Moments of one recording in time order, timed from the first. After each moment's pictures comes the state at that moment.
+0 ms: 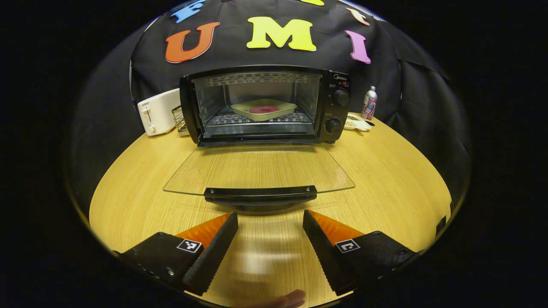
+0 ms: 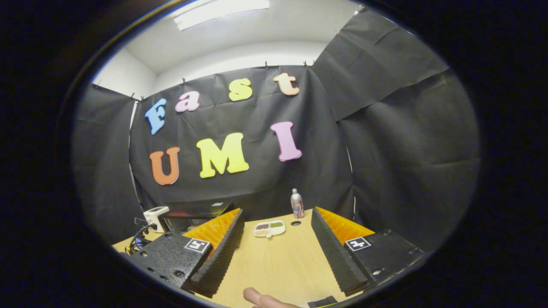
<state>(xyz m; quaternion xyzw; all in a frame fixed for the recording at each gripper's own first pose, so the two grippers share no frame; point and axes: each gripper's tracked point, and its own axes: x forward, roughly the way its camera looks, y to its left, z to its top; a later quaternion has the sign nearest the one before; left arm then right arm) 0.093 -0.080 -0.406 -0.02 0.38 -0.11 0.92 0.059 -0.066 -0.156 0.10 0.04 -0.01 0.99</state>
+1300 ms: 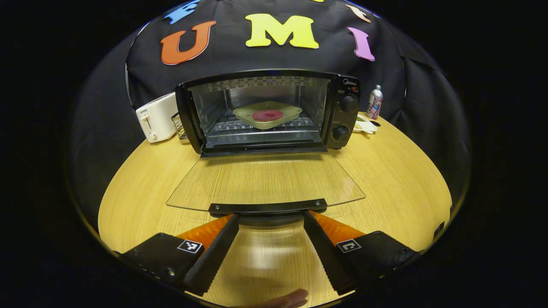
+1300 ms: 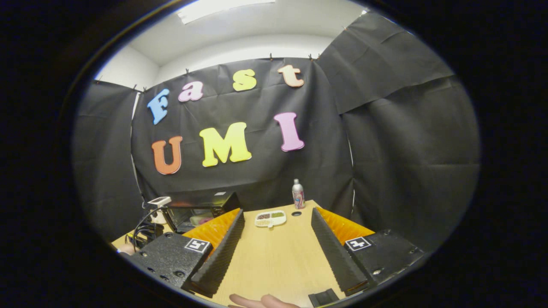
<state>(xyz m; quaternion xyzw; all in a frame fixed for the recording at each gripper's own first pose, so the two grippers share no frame) 0.112 -0.069 -0.389 -0.01 0.40 -0.11 0.91 0.039 -0.048 -0.153 0.07 0.08 -0.01 0.99</state>
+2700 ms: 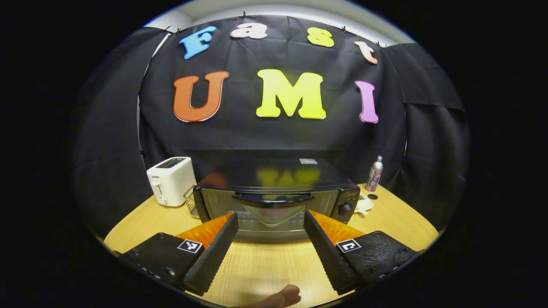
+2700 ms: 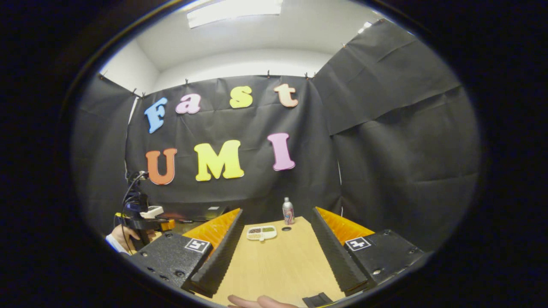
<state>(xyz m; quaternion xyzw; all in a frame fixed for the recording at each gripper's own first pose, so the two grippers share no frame) 0.207 -0.054 -0.223 -0.05 0.17 -0.08 0.98 0.016 -0.059 -0.111 0.05 0.01 -0.06 1.00</state>
